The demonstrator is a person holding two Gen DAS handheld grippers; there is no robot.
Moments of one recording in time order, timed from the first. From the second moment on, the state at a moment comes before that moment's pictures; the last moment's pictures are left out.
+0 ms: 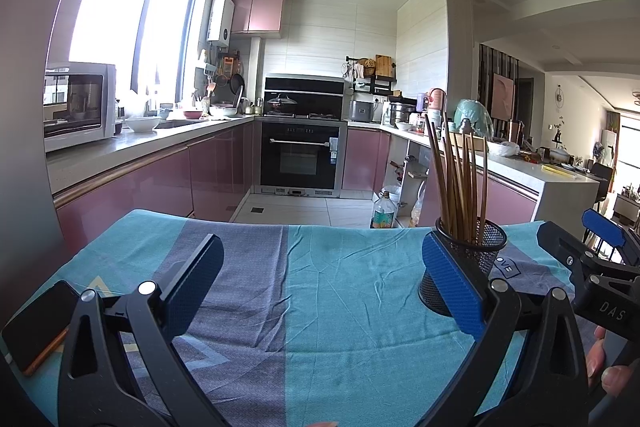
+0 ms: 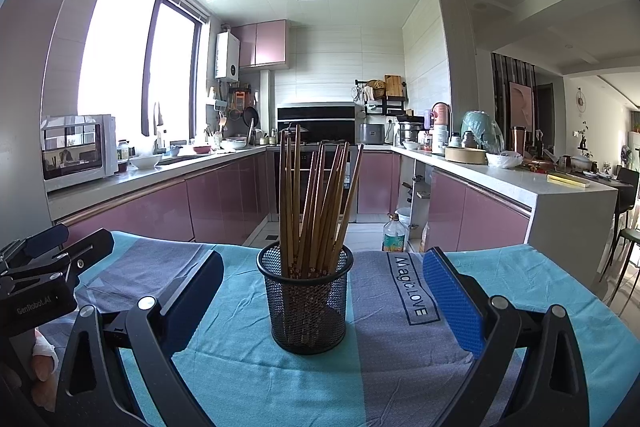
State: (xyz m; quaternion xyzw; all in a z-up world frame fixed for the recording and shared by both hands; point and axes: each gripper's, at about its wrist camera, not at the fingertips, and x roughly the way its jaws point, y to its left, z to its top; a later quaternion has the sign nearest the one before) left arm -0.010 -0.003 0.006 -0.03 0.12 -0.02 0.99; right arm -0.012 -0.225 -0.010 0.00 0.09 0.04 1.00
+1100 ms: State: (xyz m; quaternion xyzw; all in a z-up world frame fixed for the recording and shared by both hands) left arm -0.013 -0.004 0.006 -0.03 0.12 -0.02 0.99; right arm -0.011 -0.226 -0.010 0.00 0.09 0.04 0.99
